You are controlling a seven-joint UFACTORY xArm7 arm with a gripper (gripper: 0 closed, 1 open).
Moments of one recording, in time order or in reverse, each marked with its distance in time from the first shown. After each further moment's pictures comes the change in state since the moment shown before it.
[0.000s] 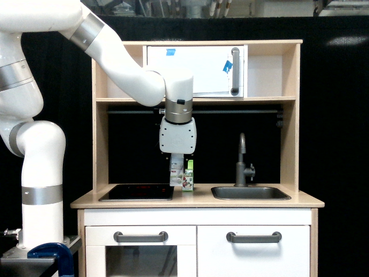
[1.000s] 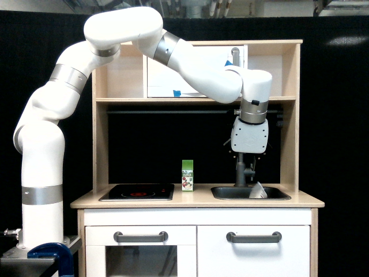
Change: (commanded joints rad) arm -0.233 0.748 0.104 0.749 0.421 0.285 -0.248
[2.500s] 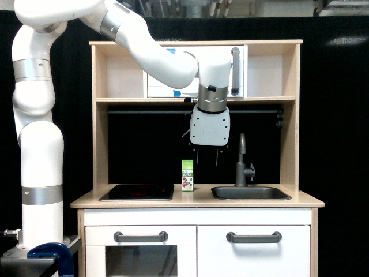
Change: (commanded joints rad) arm -0.147 -0.504 0.047 -0.485 -0.282 -0.059 -0.024
